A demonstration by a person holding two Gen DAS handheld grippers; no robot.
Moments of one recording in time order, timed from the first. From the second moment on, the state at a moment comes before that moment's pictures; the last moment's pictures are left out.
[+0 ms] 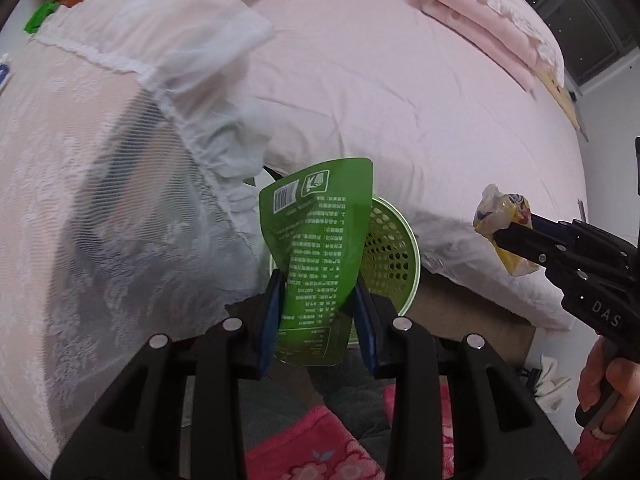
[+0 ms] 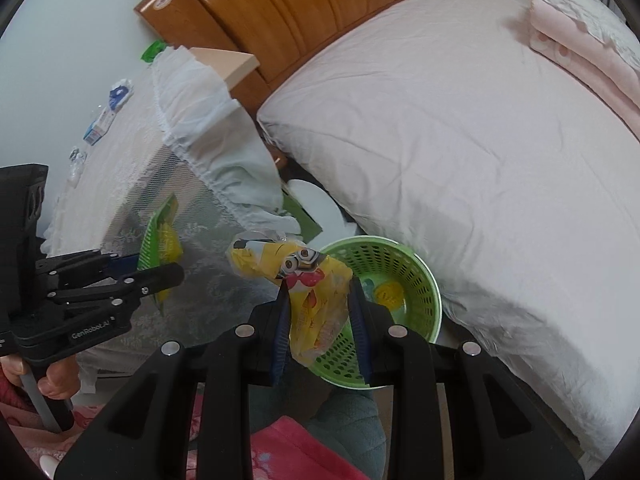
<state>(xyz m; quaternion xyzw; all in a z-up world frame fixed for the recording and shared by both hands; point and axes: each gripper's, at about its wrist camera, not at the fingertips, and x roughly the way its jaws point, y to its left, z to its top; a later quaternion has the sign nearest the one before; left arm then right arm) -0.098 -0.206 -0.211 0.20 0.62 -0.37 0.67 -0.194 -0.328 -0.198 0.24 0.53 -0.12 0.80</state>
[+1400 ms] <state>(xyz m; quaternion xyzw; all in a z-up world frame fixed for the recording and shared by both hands) -0.090 -0.183 -0.165 0.19 0.56 -0.33 0.74 -0.191 -0.341 -0.215 0.26 0.53 -0.16 0.79</state>
